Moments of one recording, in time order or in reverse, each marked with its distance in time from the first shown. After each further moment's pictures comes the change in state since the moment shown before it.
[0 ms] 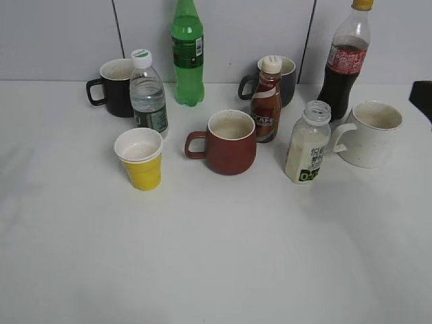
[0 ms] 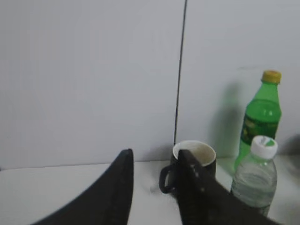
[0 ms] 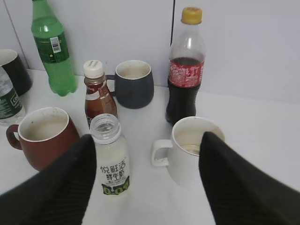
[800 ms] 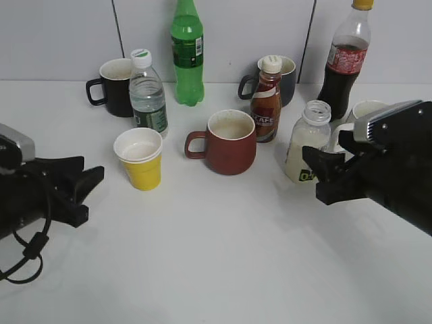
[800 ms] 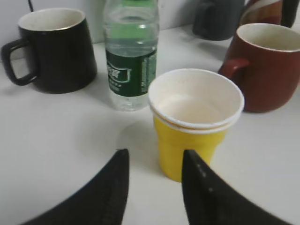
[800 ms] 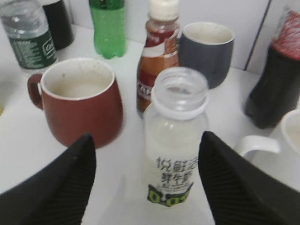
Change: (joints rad) left arm -0.149 0.862 0.089 0.268 -0.659 0.051; right arm 0.115 0.752 0.089 -0.317 -0.831 0.141
